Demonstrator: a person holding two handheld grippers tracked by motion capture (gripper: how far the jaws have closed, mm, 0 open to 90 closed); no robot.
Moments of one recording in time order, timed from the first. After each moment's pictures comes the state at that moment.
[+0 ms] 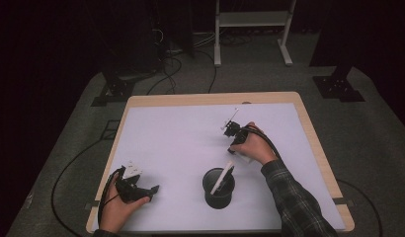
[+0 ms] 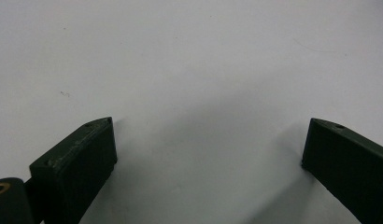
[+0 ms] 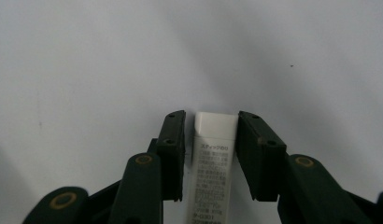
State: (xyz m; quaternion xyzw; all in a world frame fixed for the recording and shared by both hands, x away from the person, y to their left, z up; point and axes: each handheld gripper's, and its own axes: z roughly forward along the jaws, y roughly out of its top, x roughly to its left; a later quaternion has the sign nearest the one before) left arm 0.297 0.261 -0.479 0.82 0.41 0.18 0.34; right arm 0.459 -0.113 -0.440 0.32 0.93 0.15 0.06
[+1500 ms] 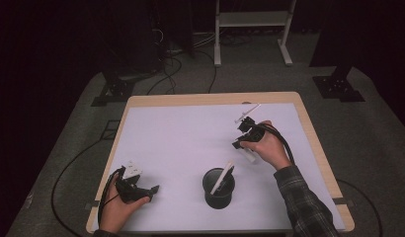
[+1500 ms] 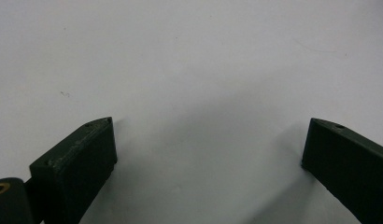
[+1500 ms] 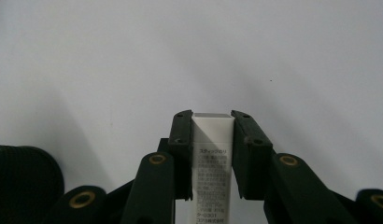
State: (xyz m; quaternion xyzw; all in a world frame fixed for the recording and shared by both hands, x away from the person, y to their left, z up) left arm 0.297 0.261 -0.479 0.82 0.41 0.18 0.34; right arm 0.430 -0.153 -0.400 0.34 0.90 0.28 0.06
